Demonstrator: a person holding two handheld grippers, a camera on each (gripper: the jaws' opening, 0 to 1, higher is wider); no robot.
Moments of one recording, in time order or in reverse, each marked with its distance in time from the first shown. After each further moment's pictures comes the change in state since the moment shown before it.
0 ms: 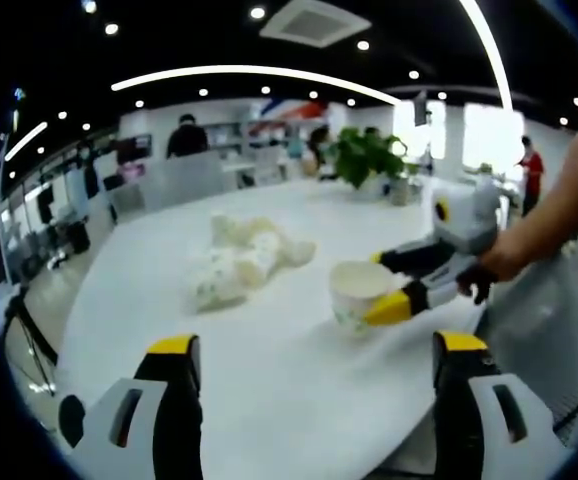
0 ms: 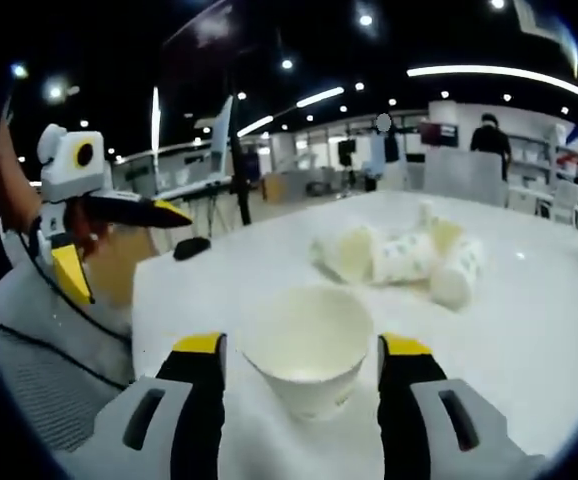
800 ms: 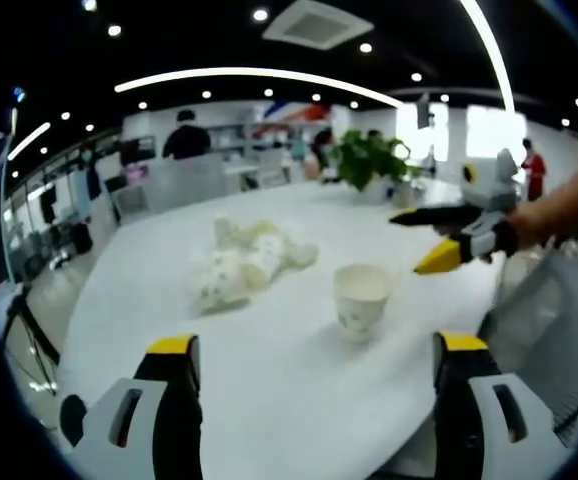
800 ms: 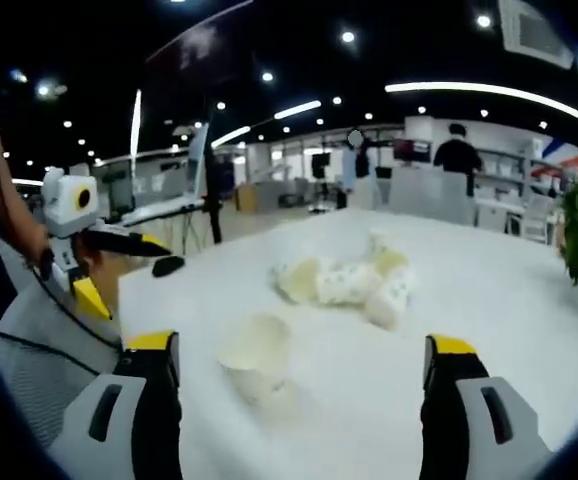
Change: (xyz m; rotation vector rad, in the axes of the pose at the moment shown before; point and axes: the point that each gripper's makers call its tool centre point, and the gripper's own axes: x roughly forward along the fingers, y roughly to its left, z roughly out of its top) left arm -0.002 0.003 0.003 -0.004 -0.015 0.016; right arm -0.075 -0.042 0.029 -0.033 -0.040 -0.154
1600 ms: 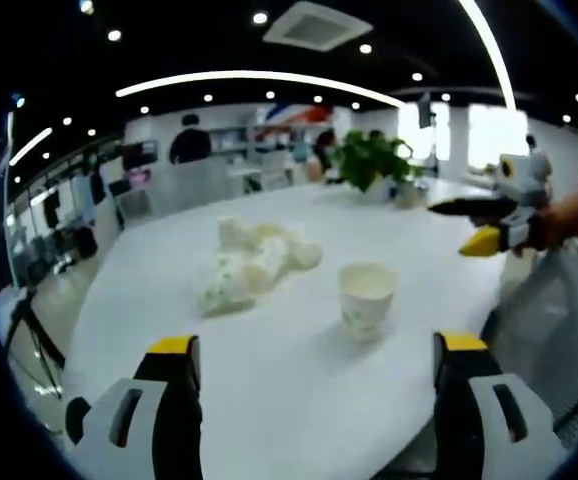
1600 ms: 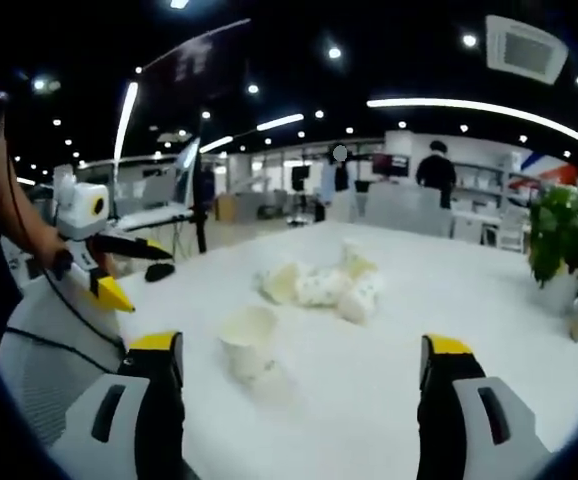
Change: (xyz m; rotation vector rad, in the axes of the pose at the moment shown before) left arm 0.001 0.000 -0.005 0.033 0.018 0.008; right arm -0.040 -0.003 0.000 -0.009 -0.045 -0.102
